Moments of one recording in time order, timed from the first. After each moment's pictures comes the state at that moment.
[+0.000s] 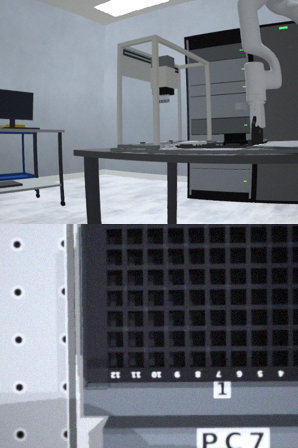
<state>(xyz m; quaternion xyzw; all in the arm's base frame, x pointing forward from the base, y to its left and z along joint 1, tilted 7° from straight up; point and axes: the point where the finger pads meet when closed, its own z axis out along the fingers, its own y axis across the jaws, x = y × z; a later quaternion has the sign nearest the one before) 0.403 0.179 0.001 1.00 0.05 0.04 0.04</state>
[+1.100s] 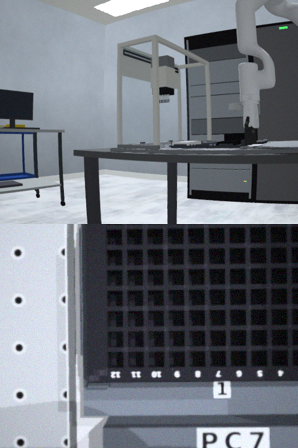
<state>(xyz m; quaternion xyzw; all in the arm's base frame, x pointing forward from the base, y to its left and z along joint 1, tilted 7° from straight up) 0.432 0.183 0.003 1.00 0.05 0.05 0.04</state>
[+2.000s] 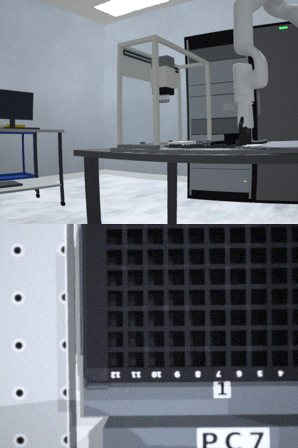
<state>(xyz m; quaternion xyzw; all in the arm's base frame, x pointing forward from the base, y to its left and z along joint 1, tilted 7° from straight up) 0.456 0.185 0.005 1.00 0.05 0.05 0.04</state>
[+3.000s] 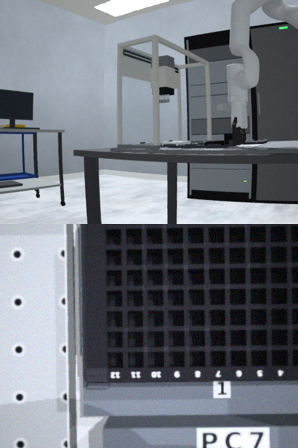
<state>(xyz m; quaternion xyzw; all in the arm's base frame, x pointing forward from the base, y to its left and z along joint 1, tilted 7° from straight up) 0.483 0.188 0.007 1.00 0.05 0.04 0.04</state>
